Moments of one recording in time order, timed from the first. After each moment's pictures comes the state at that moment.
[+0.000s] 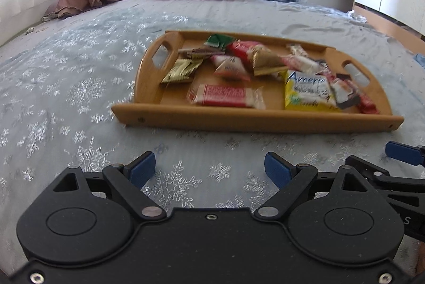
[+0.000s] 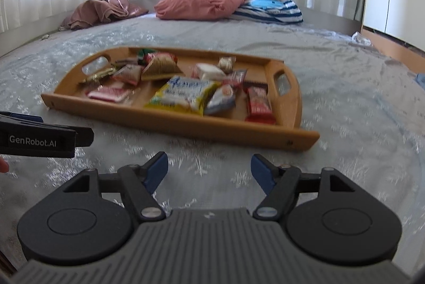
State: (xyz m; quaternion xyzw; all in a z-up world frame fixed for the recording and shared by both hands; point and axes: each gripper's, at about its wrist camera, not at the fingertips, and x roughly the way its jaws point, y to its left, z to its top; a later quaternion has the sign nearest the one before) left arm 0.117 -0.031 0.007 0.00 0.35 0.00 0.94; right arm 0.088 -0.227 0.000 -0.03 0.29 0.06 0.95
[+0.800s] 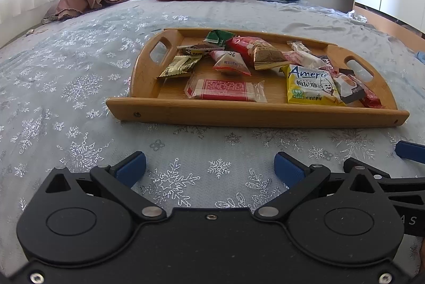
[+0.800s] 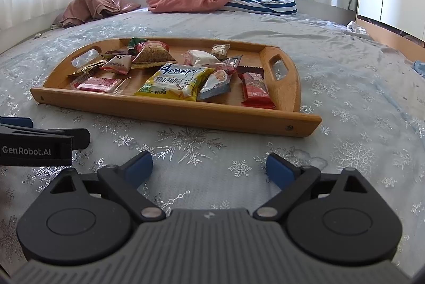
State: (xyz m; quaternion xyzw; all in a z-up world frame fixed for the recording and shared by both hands) left arm 0.121 -0.035 -0.004 0.00 0.34 0.00 0.94; right arm 0.095 -0.230 -0.012 -0.02 0.31 0.05 0.95
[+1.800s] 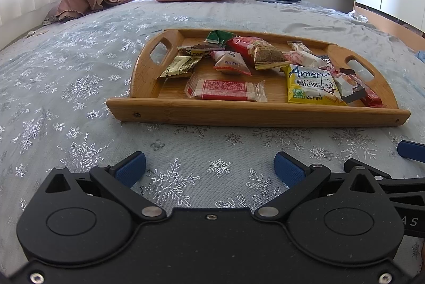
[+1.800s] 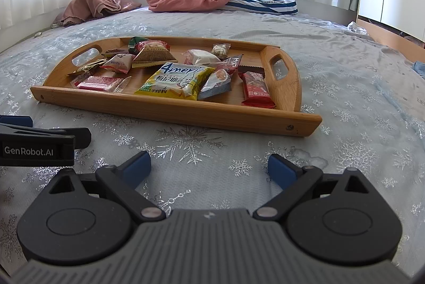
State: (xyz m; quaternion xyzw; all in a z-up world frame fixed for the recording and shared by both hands) left arm 0.122 -0.036 -0.005 0.00 0.34 0.01 0.94; right arm 0.096 -0.229 -0.012 -0.02 0.31 0.05 0.95
